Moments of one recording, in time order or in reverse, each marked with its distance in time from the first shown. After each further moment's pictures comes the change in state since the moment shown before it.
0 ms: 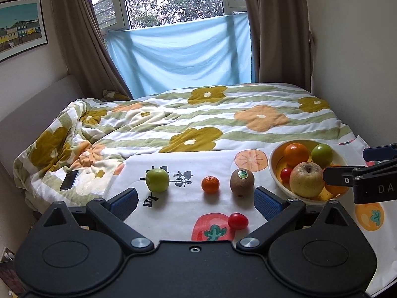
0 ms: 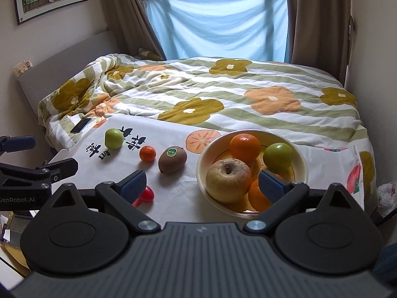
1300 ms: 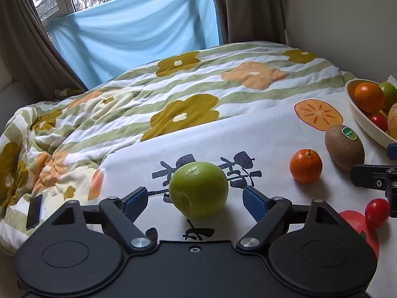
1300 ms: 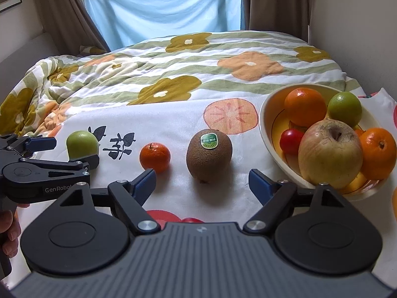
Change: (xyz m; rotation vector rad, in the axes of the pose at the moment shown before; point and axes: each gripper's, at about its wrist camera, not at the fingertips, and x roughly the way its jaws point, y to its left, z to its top) left arm 0.225 0.098 -0.016 0.228 0.089 -0.193; right arm 0.179 0.109 -0.017 0.221 0.064 -0.266
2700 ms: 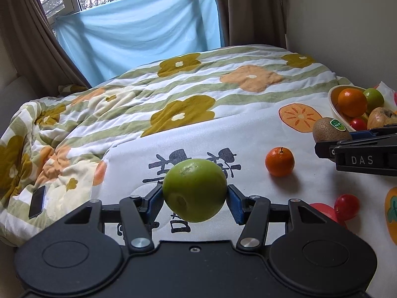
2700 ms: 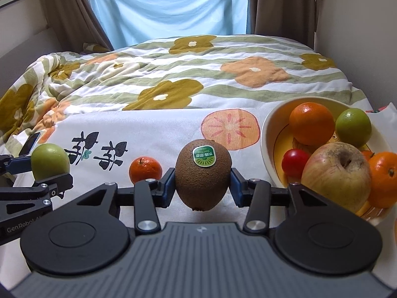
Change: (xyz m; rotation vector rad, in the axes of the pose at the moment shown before) left arm -0.042 -0.014 -0.001 -0.042 0.005 0.008; right arm 0.015 -0.008 0.016 -0.046 -0.016 0.022
